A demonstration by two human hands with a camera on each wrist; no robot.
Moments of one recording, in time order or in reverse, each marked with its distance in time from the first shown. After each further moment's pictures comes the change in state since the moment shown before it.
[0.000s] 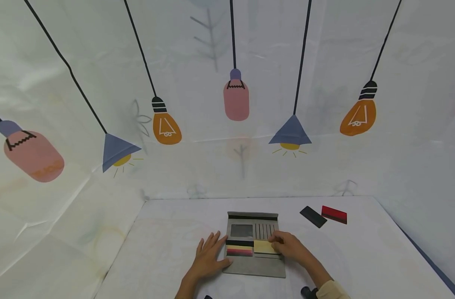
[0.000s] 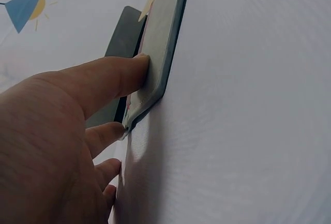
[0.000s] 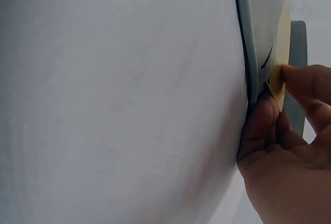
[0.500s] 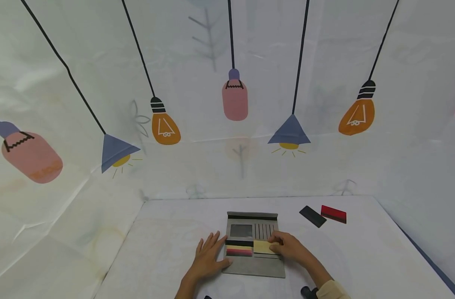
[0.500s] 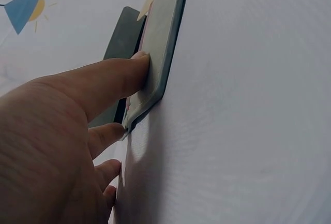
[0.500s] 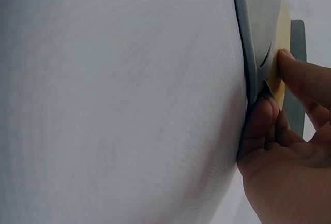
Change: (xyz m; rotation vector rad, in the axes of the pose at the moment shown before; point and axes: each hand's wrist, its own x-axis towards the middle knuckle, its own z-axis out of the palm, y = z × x) left_hand -0.002 0.003 -0.002 -0.008 -0.008 0.011; right_hand -0.003 0.003 -0.002 0.051 -0.048 -0.036
